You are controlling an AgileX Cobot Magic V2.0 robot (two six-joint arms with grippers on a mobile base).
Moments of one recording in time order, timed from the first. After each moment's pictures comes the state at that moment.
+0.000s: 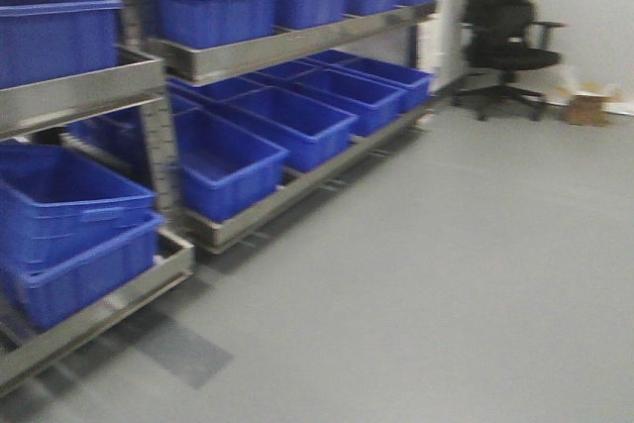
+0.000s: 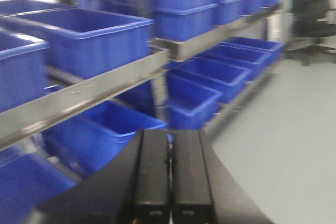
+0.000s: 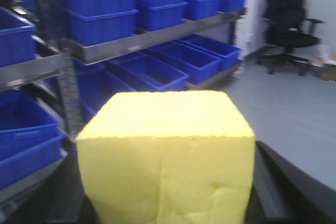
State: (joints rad) left arm 0.02 0.00 0.01 0.14 0.06 -0.09; right arm 0.11 0.30 -0.39 0.02 0.18 0.03
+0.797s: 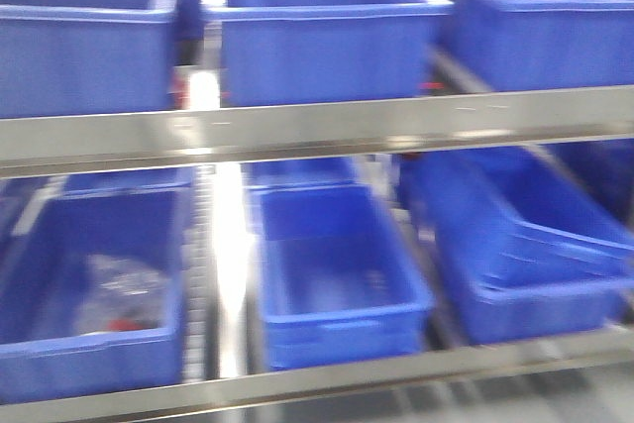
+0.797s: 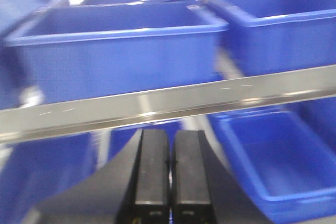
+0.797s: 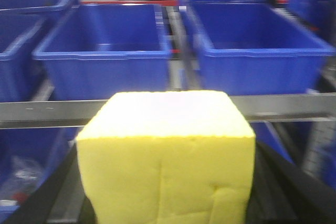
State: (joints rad) left arm 0.02 0.00 0.01 0.14 0.06 -0.09; right arm 0.11 0.30 -0.39 0.02 0.18 0.03
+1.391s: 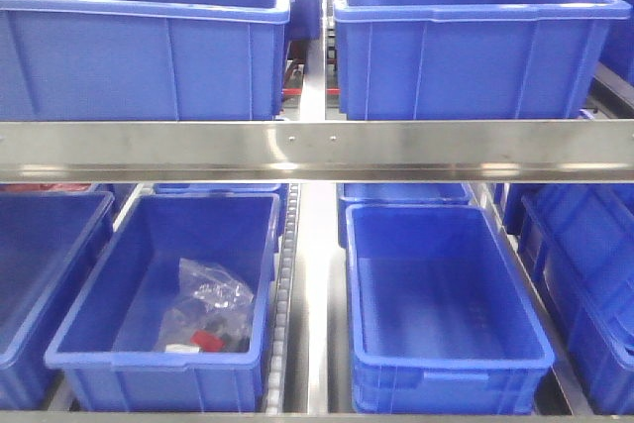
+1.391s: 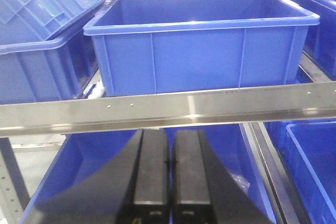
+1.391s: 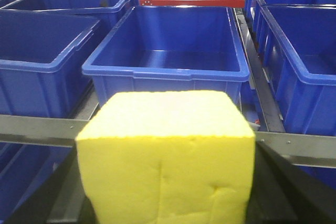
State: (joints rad) left arm 0.02 0.00 0.01 0.14 0.06 -0.09; right arm 0.11 0.30 -0.39 0.02 0.18 0.03
